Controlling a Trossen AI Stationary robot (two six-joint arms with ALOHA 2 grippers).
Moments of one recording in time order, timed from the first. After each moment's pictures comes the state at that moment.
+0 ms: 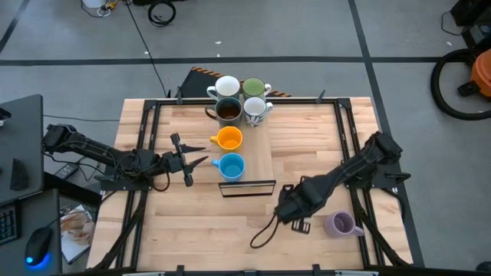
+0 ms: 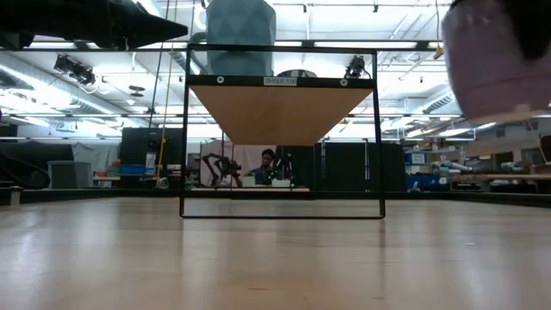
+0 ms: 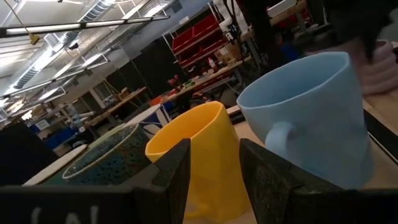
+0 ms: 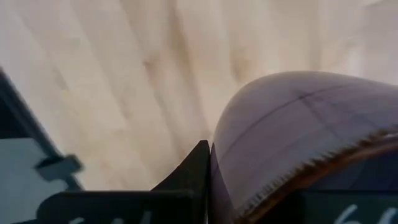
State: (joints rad) left arm -0.26 0.79 0.27 0.63 -0.58 0.54; right arm 0.51 1.79 1.55 -1.38 -0.04 0.80
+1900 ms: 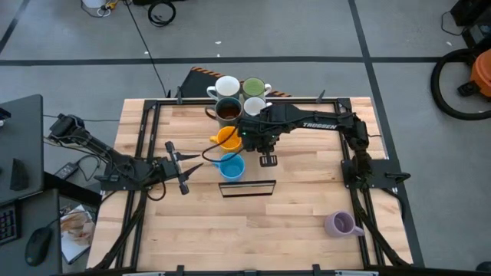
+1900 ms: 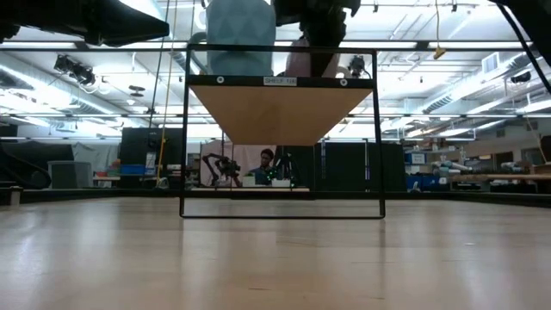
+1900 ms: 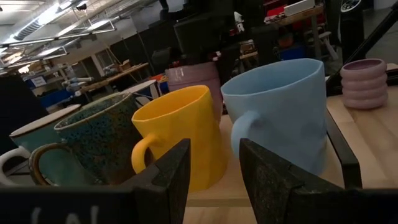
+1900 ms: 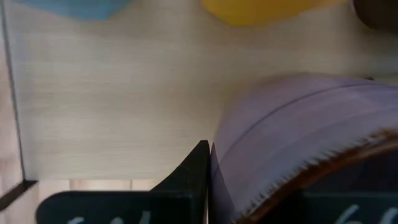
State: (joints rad) left arm -0.51 0.79 0.27 0.58 -0.91 0.33; right arm -0.07 2.00 2.10 -1.46 0.08 -0.18
